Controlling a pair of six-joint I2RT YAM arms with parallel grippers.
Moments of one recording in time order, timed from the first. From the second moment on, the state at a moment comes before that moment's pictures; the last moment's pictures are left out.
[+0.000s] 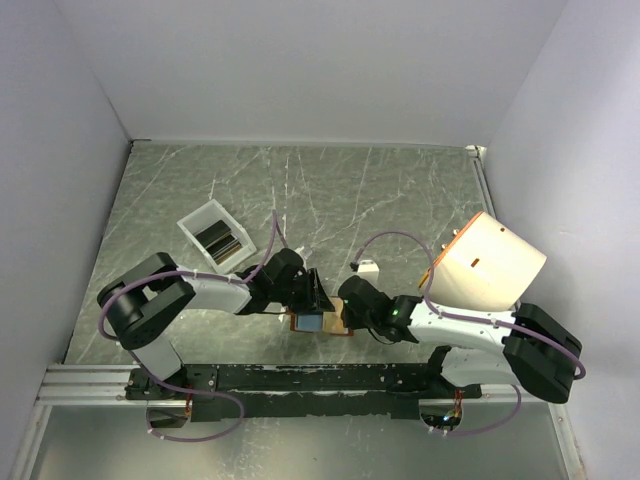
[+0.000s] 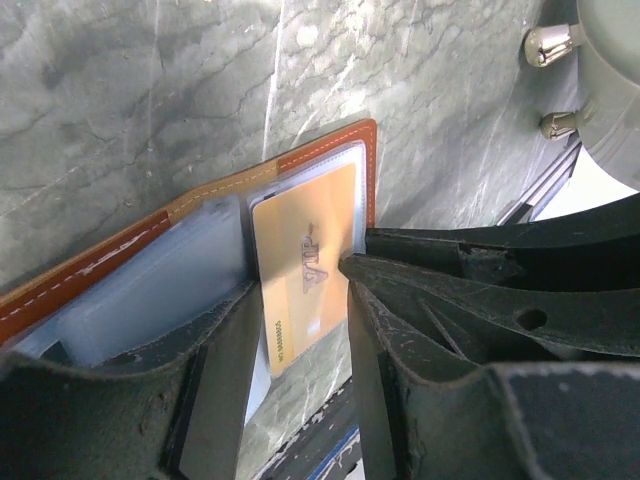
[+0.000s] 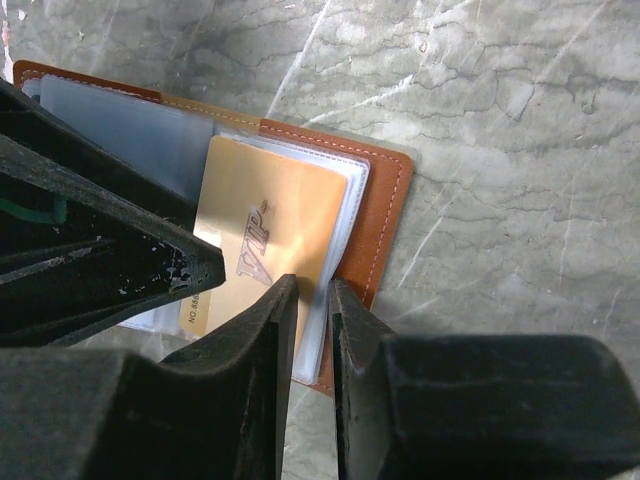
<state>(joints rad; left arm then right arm) -0.92 1.67 0.66 0.30 0.27 -1.04 1.01 1.19 0.46 -0.20 0.31 0.79</state>
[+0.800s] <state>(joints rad) -0.93 1.67 0.68 0.25 0.23 -1.02 1.01 1.10 0.45 -0.29 0.35 0.81</state>
